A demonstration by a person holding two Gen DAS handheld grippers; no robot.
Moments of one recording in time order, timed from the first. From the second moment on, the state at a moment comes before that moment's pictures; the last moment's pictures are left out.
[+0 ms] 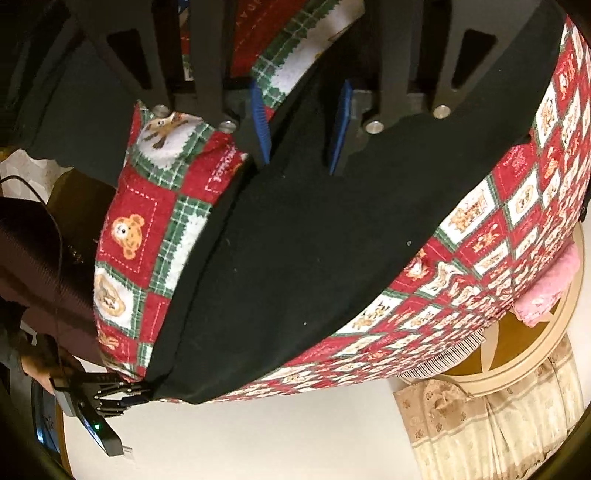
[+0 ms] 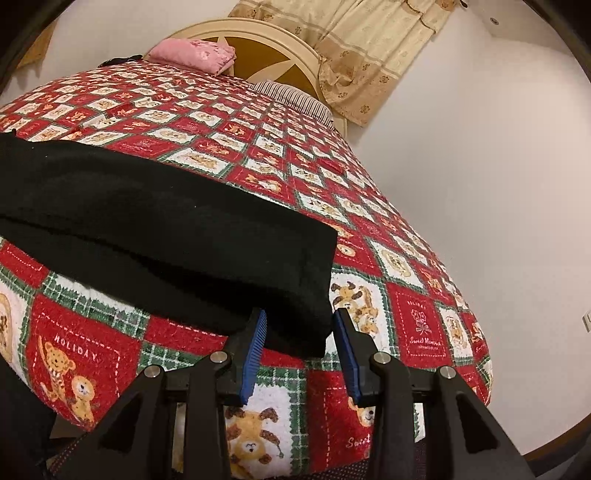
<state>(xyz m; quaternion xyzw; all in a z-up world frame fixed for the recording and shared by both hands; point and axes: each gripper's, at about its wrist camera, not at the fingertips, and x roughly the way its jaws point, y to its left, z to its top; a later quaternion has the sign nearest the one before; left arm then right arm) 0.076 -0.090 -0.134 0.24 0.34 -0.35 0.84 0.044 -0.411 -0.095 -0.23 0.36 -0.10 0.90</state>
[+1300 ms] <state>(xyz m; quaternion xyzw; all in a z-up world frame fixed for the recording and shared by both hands) 0.033 -0.050 -0.125 0.21 0.32 -0.37 0.85 0.026 -0.457 -0.051 -0.13 0.34 -0.10 0.93</state>
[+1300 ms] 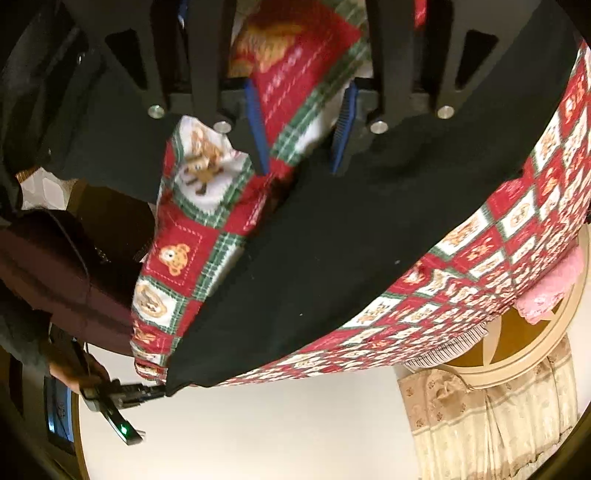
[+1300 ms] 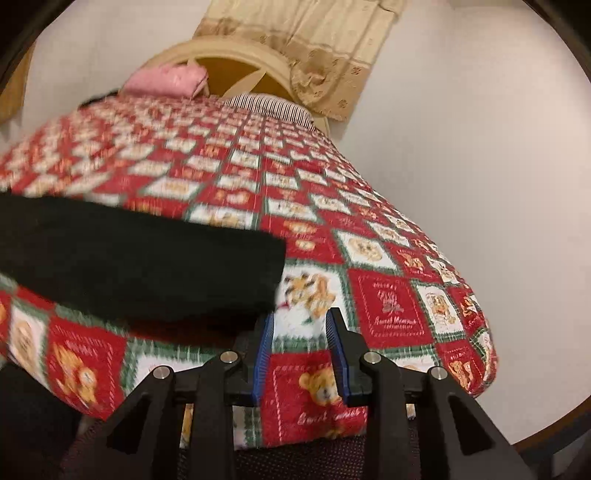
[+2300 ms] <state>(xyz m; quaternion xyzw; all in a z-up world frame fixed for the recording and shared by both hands) 0.082 -0.022 -0.140 0.16 0.33 -0.28 0.89 0.143 -0.477 -0.059 0.04 0.38 -0.08 0.92</state>
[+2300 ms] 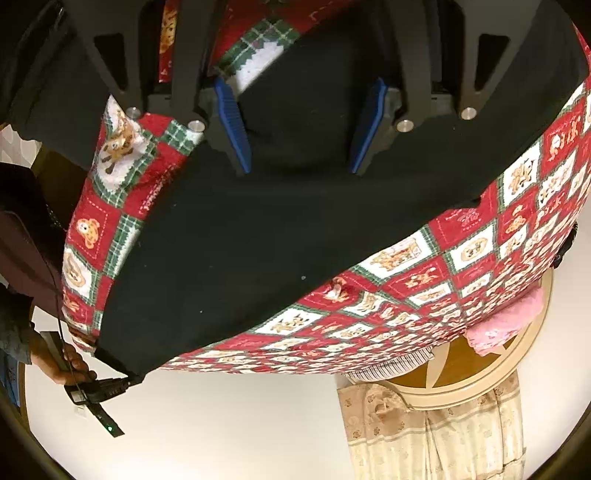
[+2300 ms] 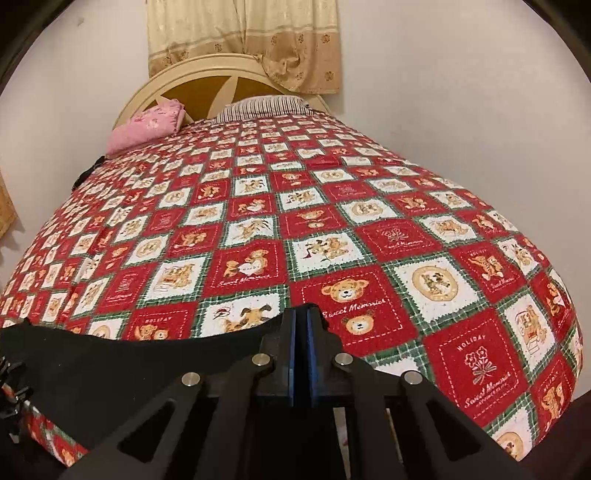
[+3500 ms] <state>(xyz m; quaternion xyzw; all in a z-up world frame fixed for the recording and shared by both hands) 0.101 -0.012 -0.146 0.12 0.36 -0.22 0.90 0.062 -0.409 -0.098 -0.03 0.37 -0.02 0.93</state>
